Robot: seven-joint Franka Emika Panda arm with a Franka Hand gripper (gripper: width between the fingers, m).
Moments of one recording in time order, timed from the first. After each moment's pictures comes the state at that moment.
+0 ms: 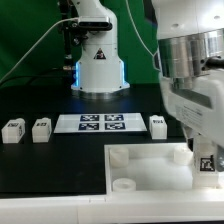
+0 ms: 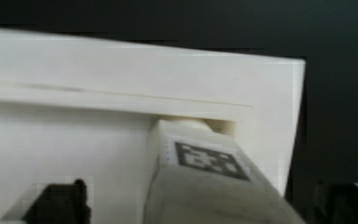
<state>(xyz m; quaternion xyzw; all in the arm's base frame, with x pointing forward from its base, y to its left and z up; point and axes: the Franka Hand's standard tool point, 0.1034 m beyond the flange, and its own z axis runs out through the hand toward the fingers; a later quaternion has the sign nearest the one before) 0.629 0.119 0.065 -0.80 0.59 0.00 0.09</state>
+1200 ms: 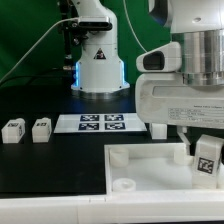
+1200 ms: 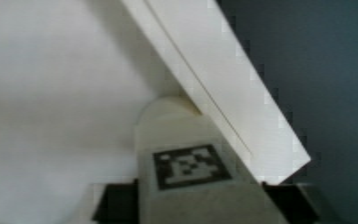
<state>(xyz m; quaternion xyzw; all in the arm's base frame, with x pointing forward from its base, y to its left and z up) 0.630 0.123 0.067 -0.93 0.37 -0.02 0.06</state>
